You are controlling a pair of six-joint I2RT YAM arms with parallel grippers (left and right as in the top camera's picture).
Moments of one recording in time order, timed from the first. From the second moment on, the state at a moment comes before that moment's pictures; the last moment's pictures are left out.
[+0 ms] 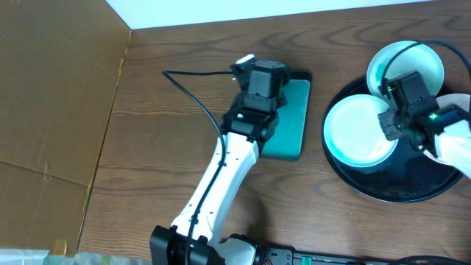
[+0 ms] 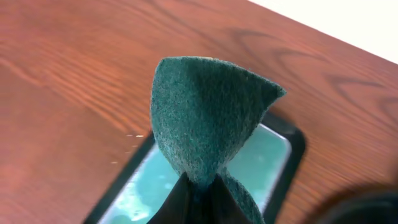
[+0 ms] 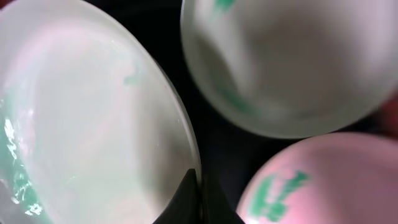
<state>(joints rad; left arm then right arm) -0.25 1.41 1.14 -0.57 -0.43 -0.58 0.50 1.64 1.08 -0.47 0.16 0.05</state>
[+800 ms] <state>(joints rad) -0.14 1.41 1.14 -0.63 -0.43 -0.58 0.73 1.51 1.08 -0.09 0.85 -0.78</state>
